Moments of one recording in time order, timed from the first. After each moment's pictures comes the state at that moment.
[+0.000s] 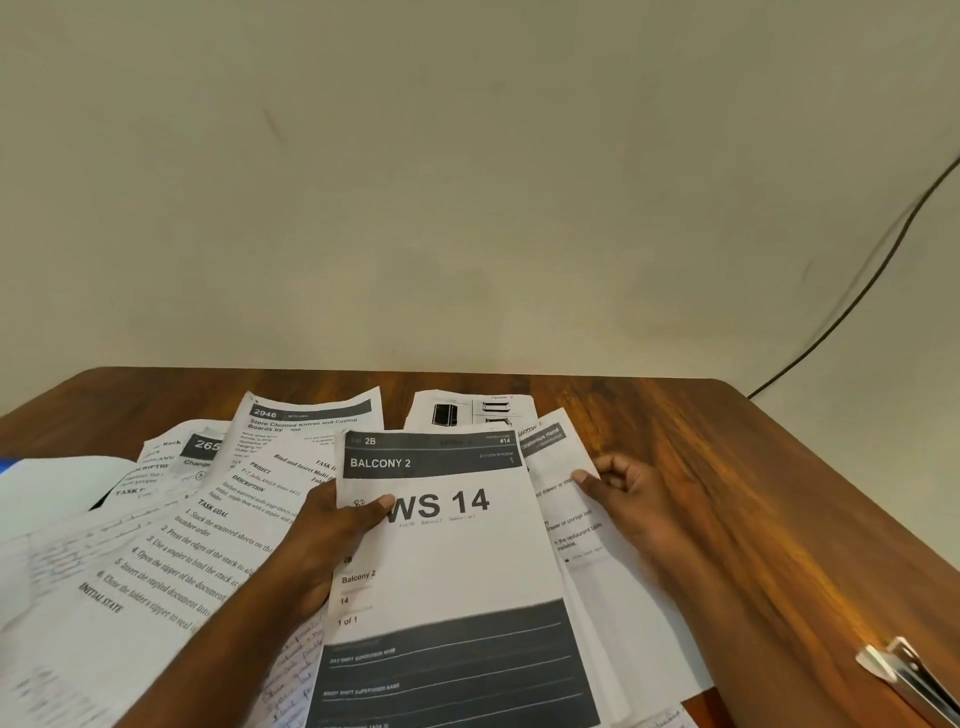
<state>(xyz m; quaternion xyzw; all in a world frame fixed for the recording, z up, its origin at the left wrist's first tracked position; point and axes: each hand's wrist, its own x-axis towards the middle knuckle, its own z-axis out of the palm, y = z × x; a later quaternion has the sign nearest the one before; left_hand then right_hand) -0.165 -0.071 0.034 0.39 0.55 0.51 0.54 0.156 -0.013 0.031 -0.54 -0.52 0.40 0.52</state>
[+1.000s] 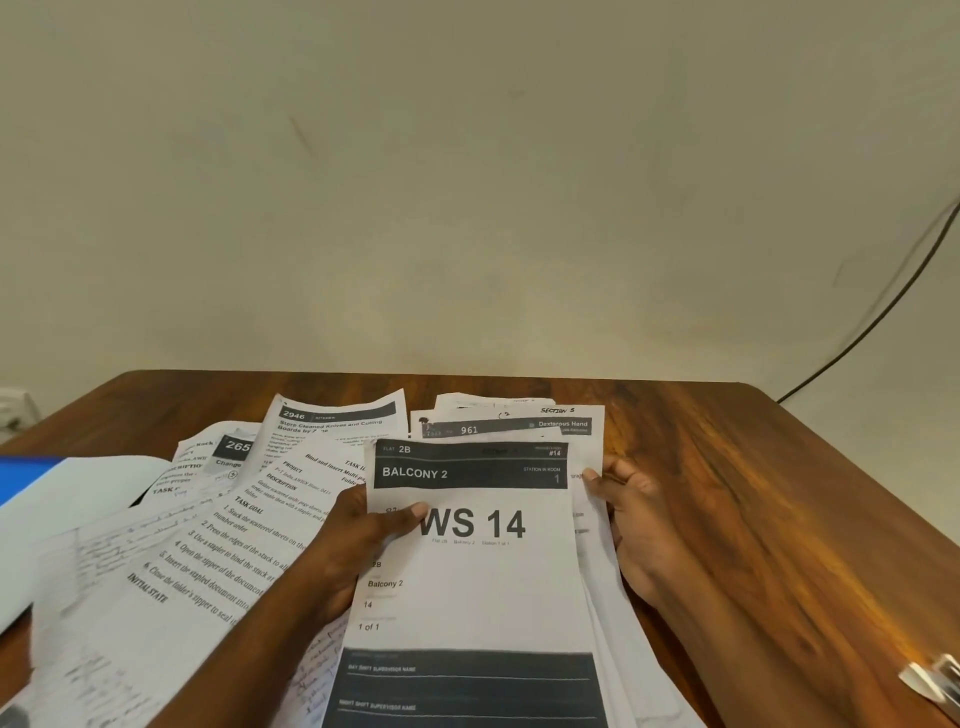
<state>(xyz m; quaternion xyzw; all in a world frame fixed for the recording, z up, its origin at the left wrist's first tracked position) -0.166 -0.079 0.039 0.40 0.51 0.50 0.57 0.117 -0.032 0.038 -0.48 -0.41 0.53 0.56</state>
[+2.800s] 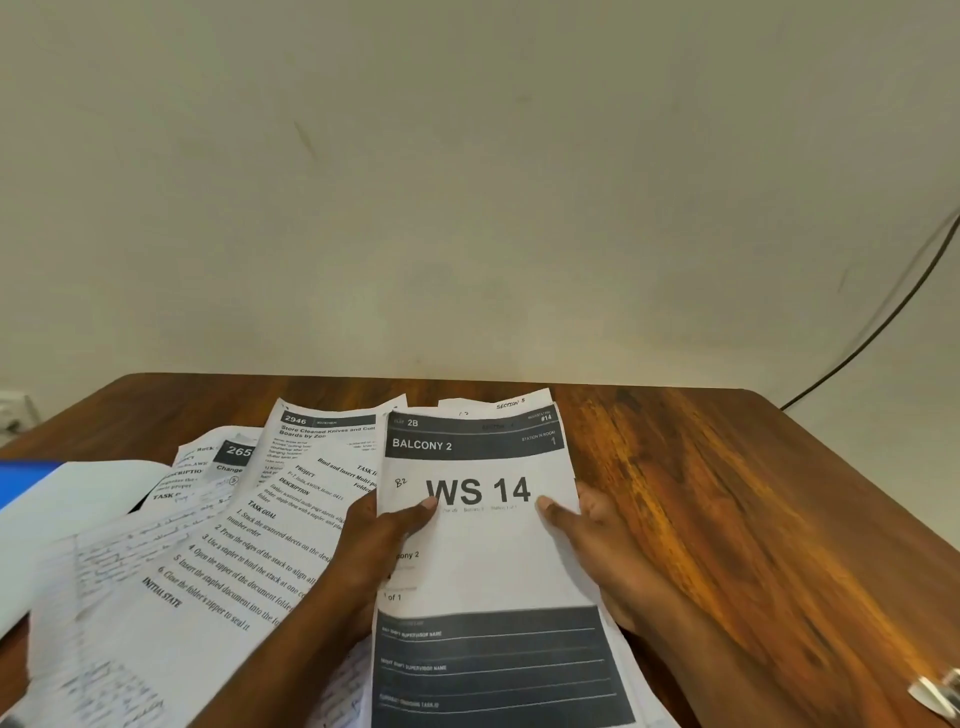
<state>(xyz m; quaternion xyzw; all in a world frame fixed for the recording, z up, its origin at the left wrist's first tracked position) -0.150 -0.068 0.025 0.38 0.53 0.56 0.51 0.084 -0.050 0.036 -0.48 -0.55 0.52 0.45</state>
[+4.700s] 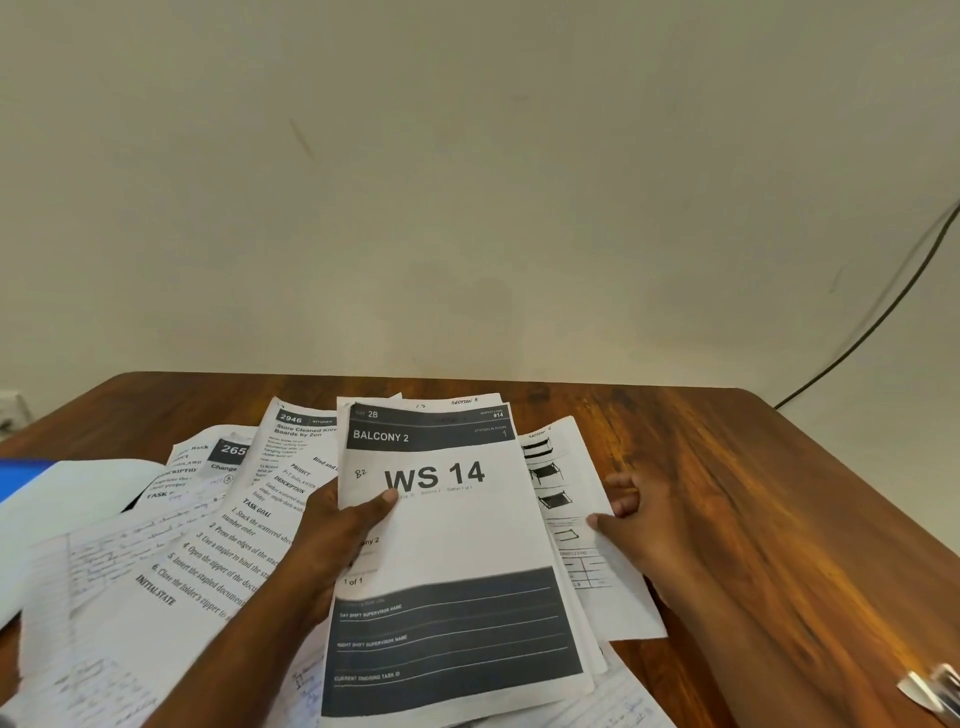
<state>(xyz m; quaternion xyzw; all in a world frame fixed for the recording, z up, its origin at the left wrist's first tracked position) -0.184 -0.059 0.018 0.39 0.54 0.58 0.48 0.144 -0.015 0.022 -0.67 -0.57 0.27 0.39</state>
